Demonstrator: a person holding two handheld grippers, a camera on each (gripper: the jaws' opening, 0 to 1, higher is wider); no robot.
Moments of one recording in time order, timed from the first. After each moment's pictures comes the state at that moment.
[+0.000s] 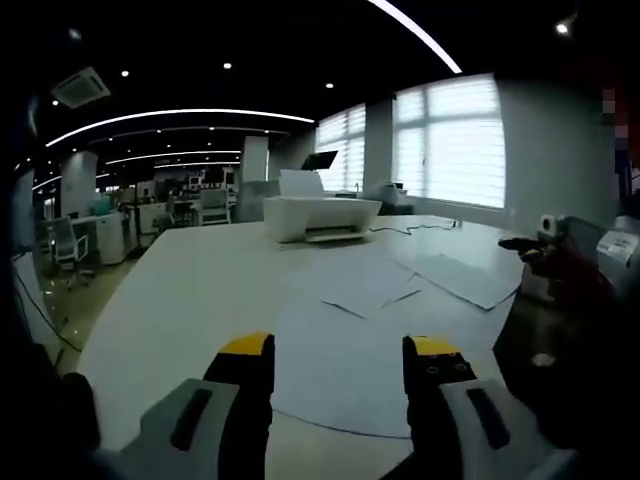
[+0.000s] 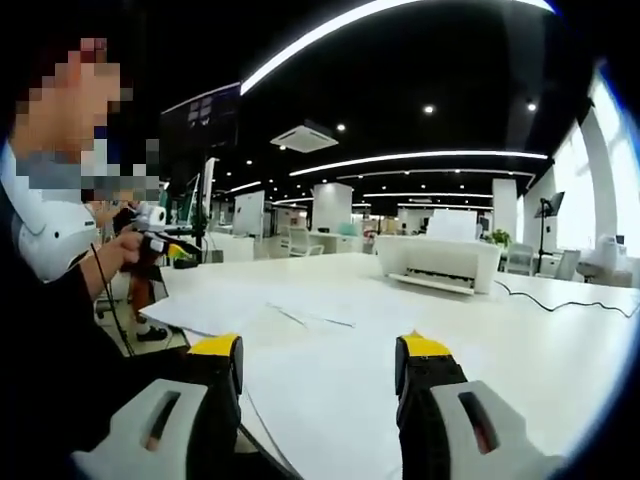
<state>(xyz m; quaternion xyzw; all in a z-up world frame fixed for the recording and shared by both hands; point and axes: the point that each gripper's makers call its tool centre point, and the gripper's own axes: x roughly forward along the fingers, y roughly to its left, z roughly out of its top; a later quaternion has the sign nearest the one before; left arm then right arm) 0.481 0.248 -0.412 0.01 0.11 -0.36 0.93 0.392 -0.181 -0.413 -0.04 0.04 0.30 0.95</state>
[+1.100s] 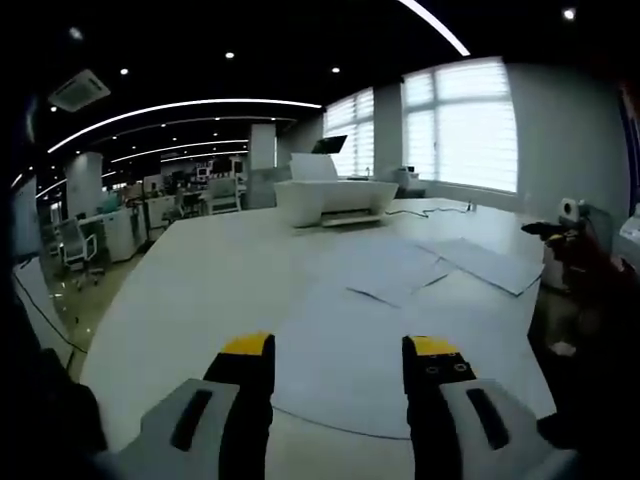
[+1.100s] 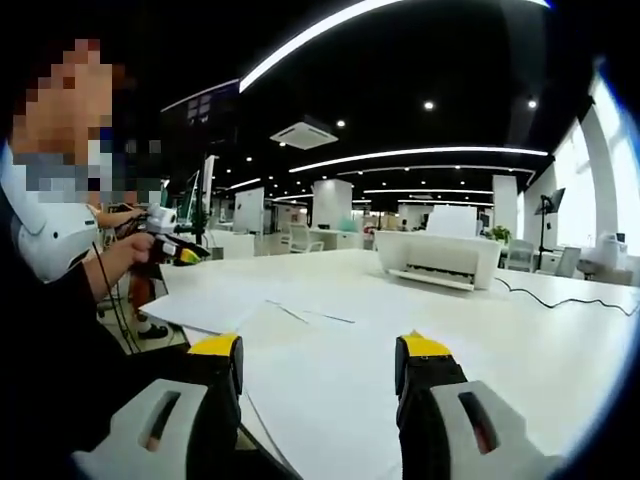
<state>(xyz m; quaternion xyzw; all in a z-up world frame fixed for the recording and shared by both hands) 0.516 0.257 -0.431 0.04 0.14 -0.34 0.93 0.393 -0.183 -0.415 -0.04 0.04 0.30 0.95</state>
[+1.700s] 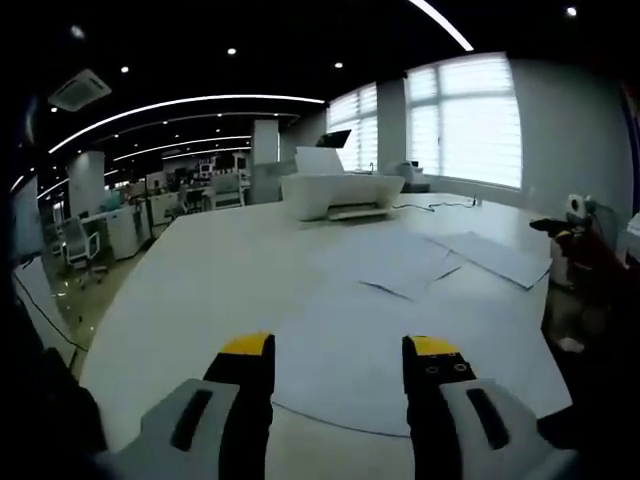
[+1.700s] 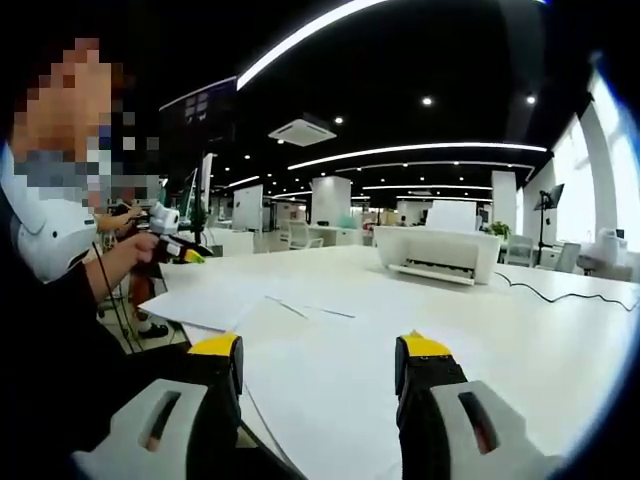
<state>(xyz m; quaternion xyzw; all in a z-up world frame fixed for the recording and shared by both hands) 0.531 0.263 -0.444 0.04 0.14 -0.33 0.93 0.394 -0.181 -0.421 -0.03 0.05 0.30 0.95</state>
